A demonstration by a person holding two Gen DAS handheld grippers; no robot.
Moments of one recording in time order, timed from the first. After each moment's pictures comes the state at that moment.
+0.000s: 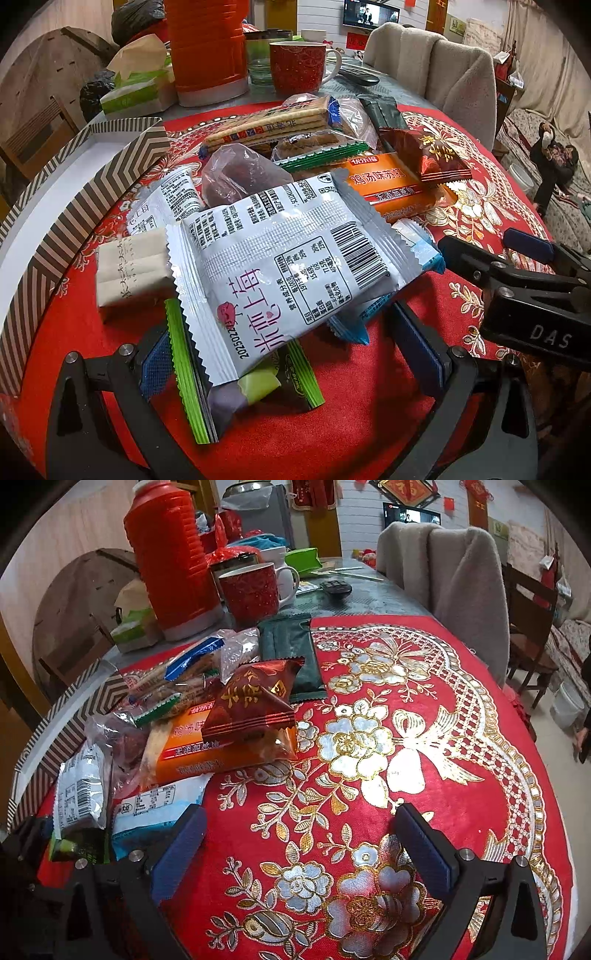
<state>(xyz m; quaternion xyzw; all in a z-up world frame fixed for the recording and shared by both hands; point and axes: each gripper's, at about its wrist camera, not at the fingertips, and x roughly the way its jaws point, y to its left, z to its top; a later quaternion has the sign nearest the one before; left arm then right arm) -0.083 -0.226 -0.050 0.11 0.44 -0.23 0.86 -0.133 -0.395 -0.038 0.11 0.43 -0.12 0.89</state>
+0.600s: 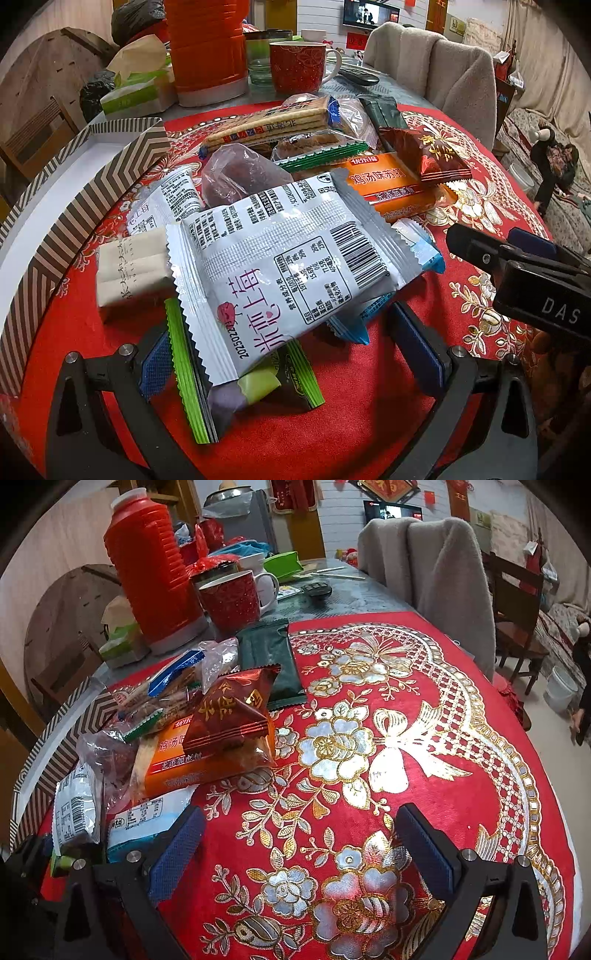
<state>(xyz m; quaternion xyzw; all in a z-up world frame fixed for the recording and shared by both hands) -0.083 -0.226 -0.050 0.12 0.44 -0.23 0.86 -0.138 -0.407 -0.037 0.15 0.41 -0.13 0.89</state>
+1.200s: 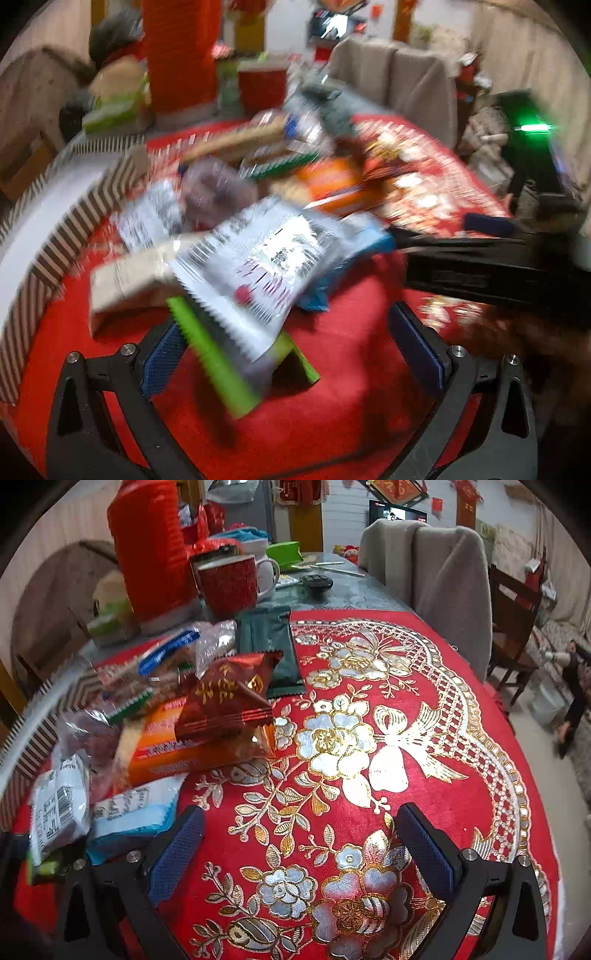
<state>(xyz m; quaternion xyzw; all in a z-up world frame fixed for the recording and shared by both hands) -0.122 -0.213 -0.030 0.12 0.39 -0.30 0.86 -0.125 -0.391 -0.042 0.09 0.45 -0.16 0.88</state>
